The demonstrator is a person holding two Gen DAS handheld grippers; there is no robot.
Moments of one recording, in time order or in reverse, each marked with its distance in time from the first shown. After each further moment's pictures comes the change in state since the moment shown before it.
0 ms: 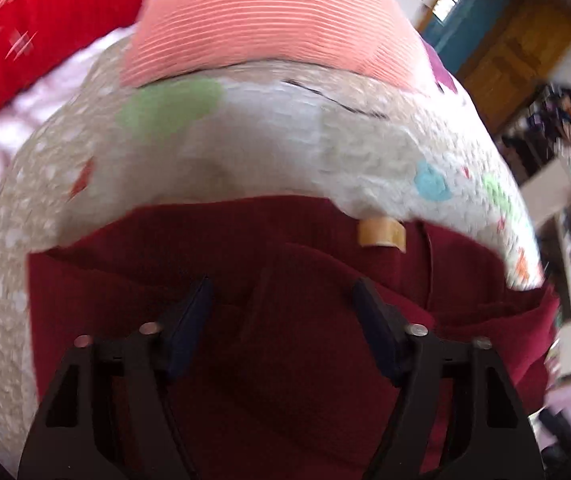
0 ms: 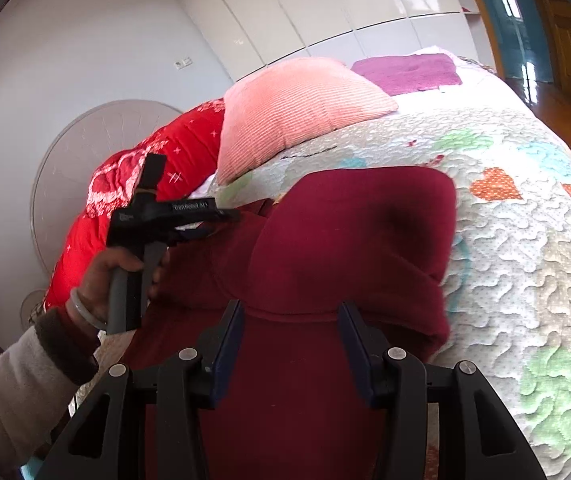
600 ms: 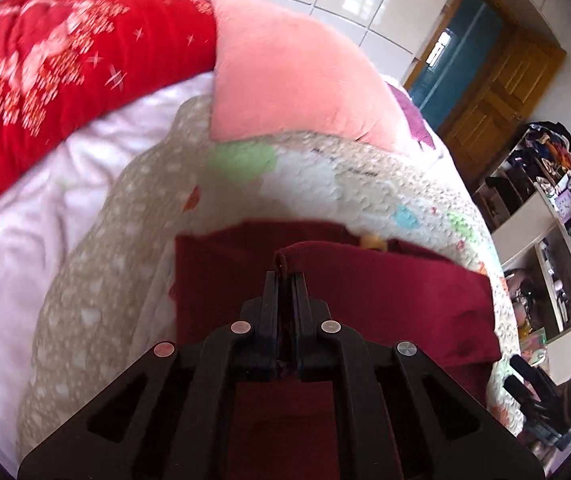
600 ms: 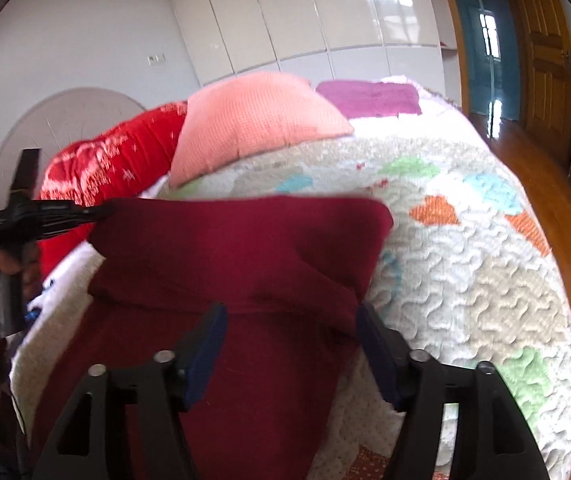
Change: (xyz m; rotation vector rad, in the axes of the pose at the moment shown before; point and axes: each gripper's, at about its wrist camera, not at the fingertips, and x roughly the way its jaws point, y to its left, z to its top) left arm -0.122 0.068 -0.043 -0.094 -0.186 -0.053; right arm -0.011 0.001 -0.008 -0.096 -0.027 -0.230
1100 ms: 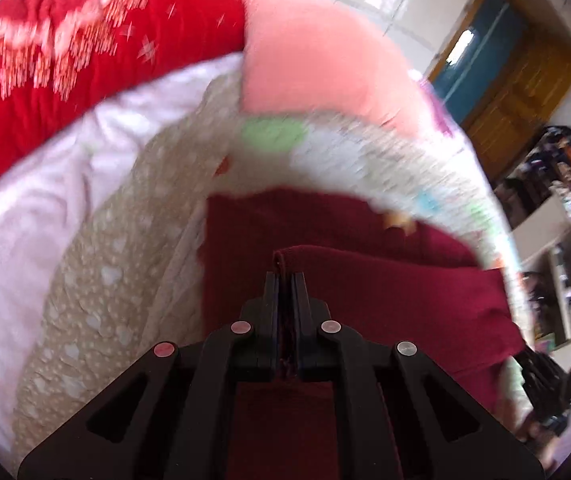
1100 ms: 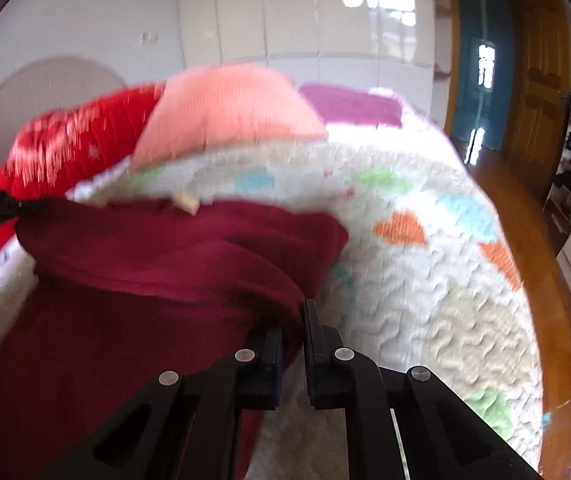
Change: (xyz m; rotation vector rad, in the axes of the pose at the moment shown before) left arm 0.010 0.015 -0.026 -0.051 0.044 0.080; right arm 0.030 -0.017 0.000 -0.125 0.031 -0.154
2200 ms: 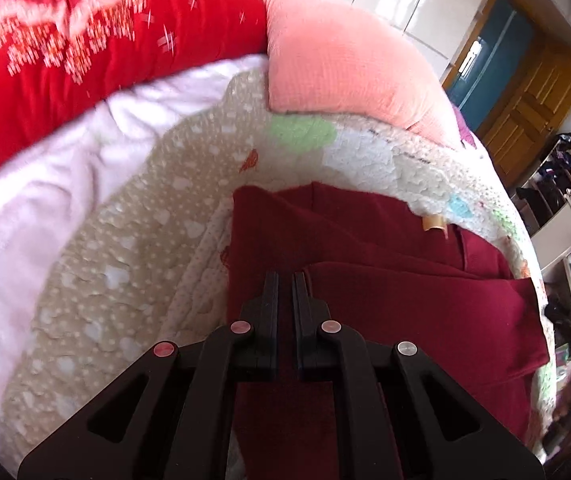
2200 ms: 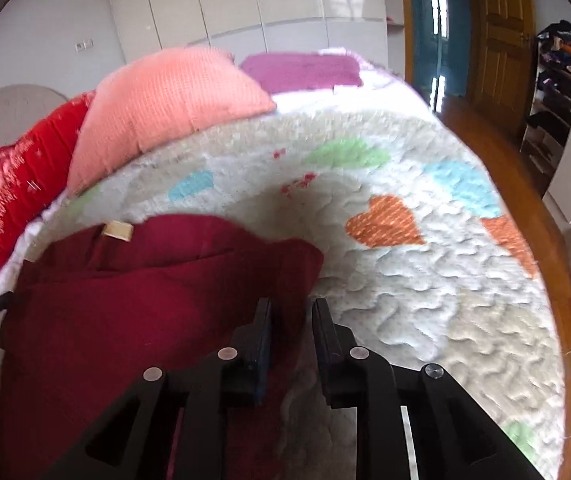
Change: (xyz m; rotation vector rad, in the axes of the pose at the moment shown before) left arm 0.008 0.015 -0.006 0.009 -0.088 0.030; right arm 0.029 -0.024 0.048 0.205 0.040 -0.067
